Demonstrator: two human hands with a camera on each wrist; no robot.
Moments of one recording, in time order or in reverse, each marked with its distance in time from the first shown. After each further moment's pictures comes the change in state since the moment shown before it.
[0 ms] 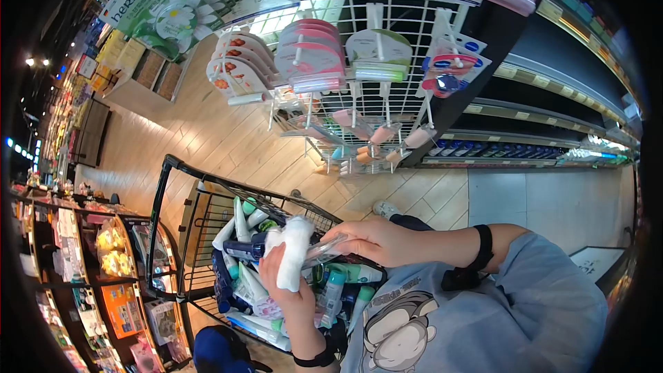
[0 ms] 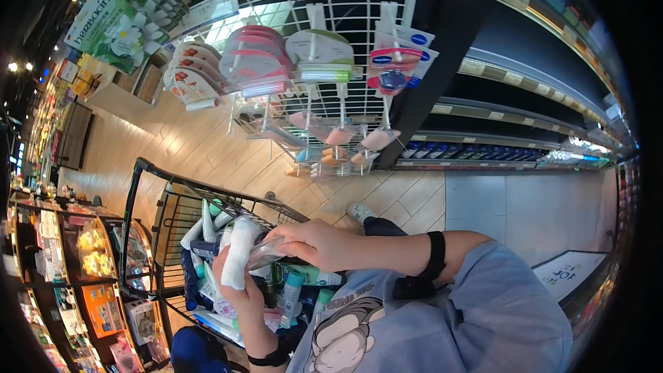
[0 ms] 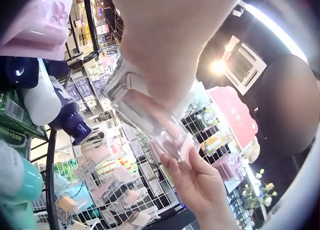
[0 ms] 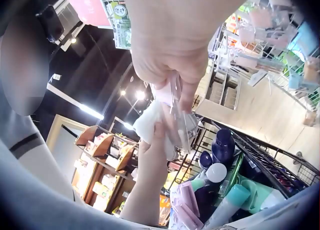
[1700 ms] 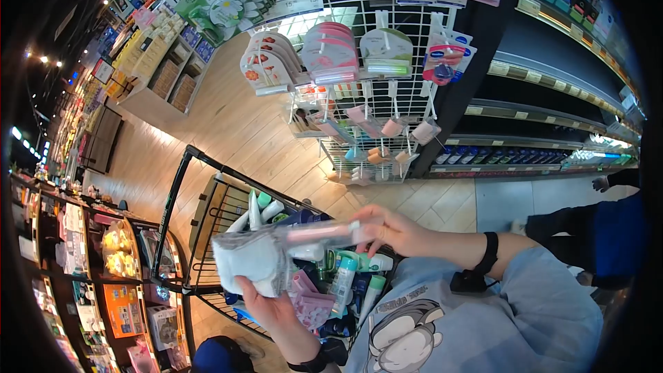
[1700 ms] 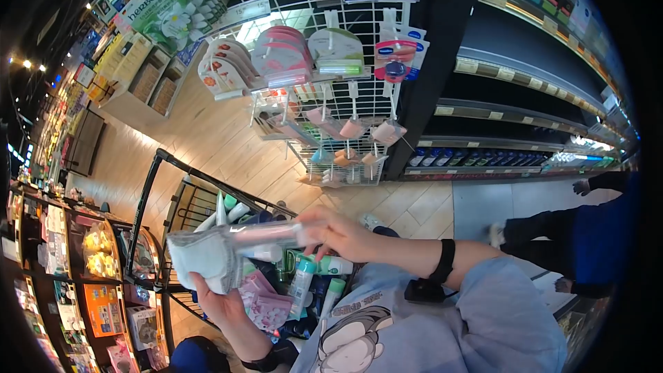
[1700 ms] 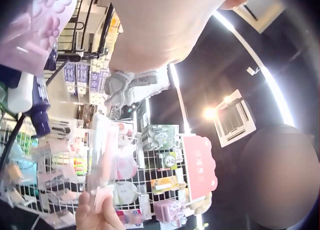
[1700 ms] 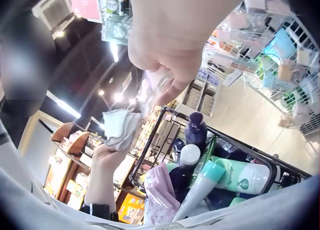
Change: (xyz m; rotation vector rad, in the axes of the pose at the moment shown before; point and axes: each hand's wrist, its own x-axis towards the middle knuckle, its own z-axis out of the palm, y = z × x) left_hand -0.034 -0.028 -0.063 -1.719 0.532 -0.727; right_hand -0.027 0.030 0.051 0.482 0.132 0.036
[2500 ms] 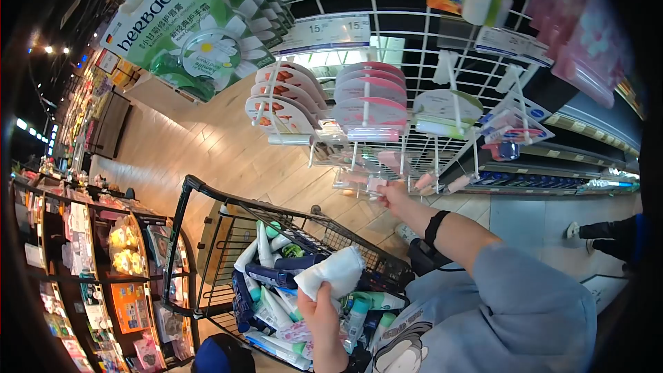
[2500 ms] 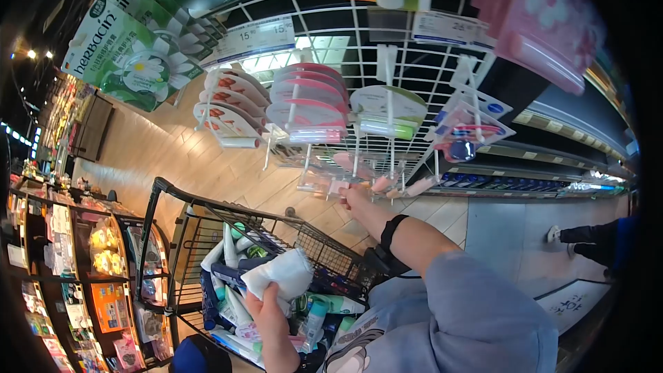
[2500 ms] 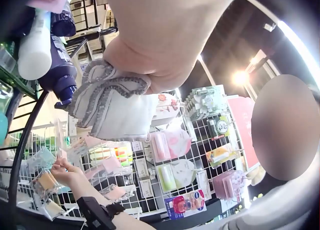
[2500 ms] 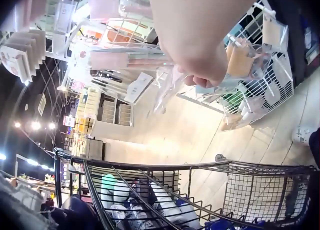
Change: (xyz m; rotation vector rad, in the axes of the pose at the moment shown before) left_hand 0.061 -0.093 0.049 0.904 0.062 -0.009; right_hand 0.226 0.158 -0.207 0.295 0.769 0.409
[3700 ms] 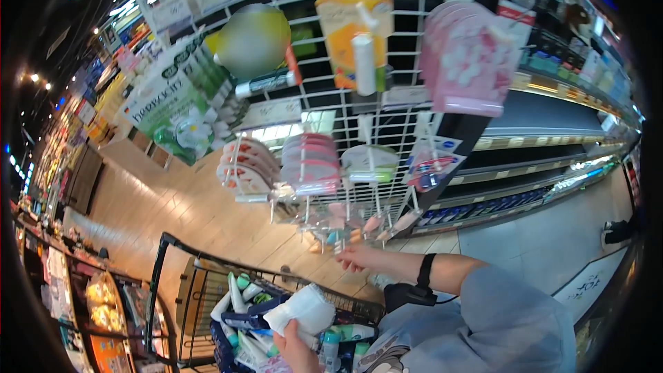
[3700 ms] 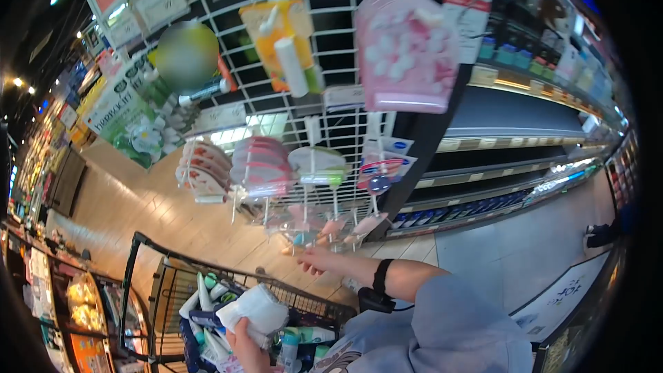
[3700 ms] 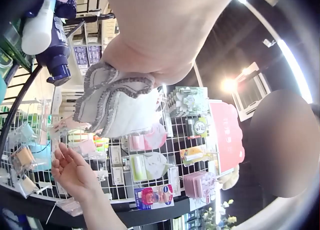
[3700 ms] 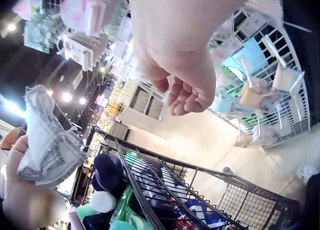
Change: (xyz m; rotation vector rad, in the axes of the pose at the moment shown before) left_hand -0.023 0.013 0.003 -0.193 0.096 -0.163; right_hand -0.124 -0.040 -0.021 -0.465 -0.378 -0.054
